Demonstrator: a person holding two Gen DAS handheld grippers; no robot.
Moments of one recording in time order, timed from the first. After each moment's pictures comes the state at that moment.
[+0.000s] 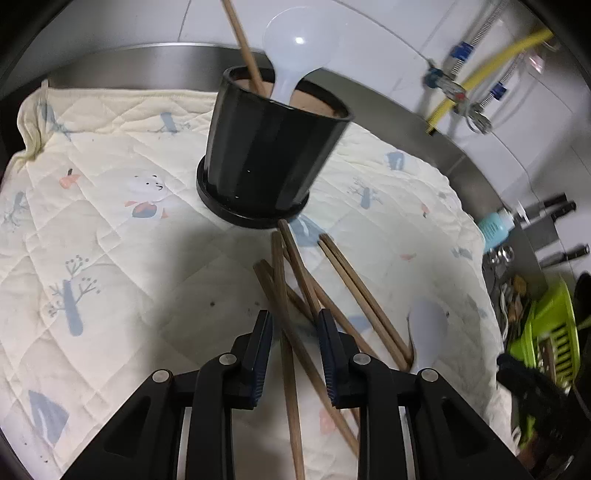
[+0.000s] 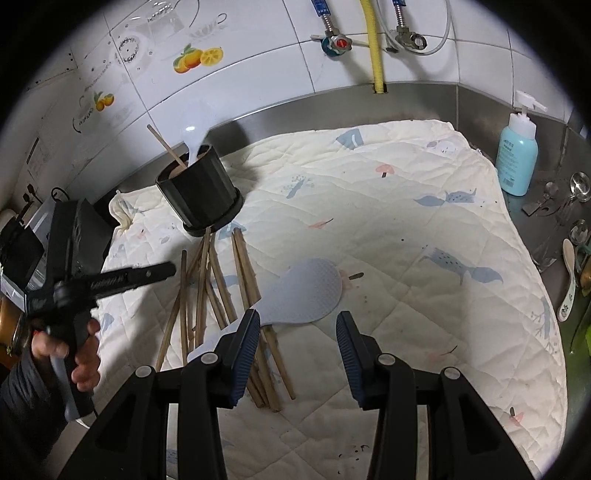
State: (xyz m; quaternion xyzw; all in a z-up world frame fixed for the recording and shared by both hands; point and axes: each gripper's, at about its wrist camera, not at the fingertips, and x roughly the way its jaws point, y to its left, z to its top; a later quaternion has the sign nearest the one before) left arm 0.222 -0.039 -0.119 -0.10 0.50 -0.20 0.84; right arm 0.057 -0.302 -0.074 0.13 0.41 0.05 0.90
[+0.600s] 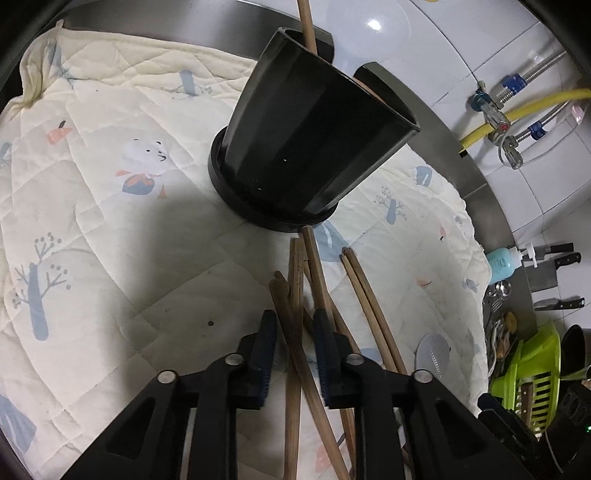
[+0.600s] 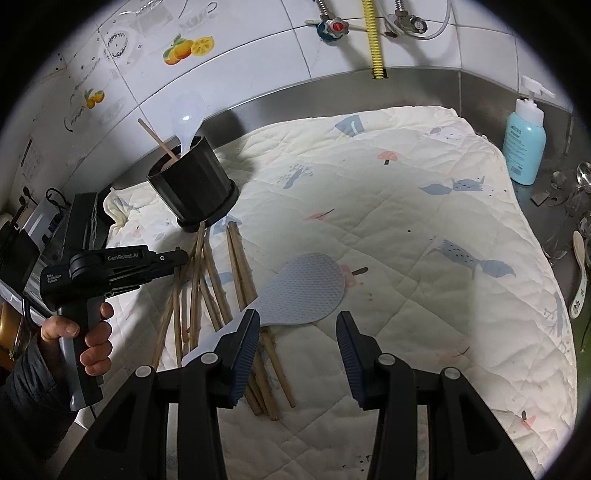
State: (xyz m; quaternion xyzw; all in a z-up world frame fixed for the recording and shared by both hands) left arm 0.262 -0.036 -0.151 -0.18 0.53 -0.18 0.81; right arm 0.070 -0.301 -0.085 0.14 0.42 0.05 0.90
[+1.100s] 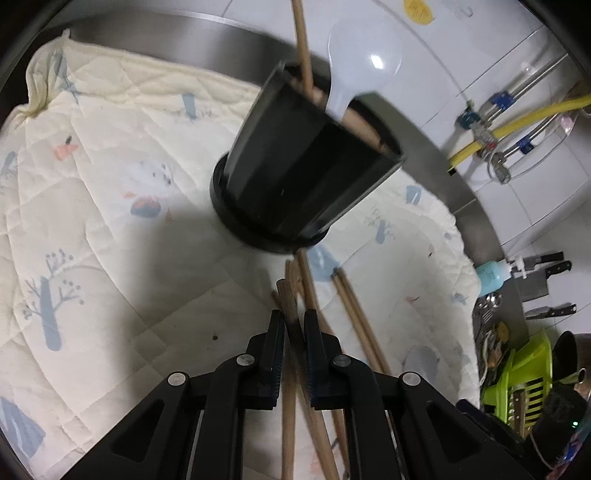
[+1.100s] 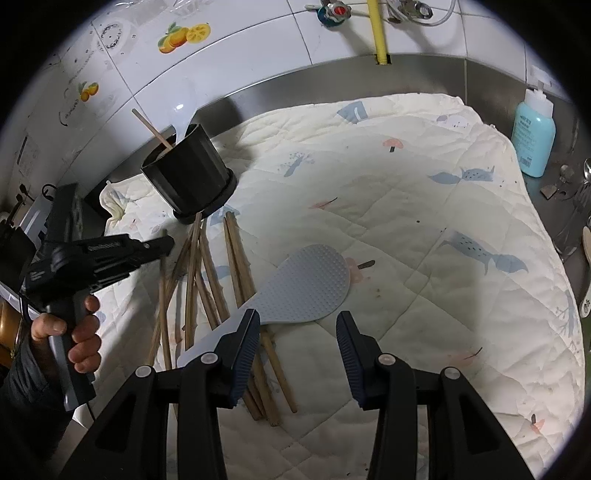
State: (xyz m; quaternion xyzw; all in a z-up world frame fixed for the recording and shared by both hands) left arm 0.254 -0.023 -0.132 -0.19 0.49 -0.19 0.83; right arm 0.081 -0.300 -0.096 0.15 0.44 0.06 0.88
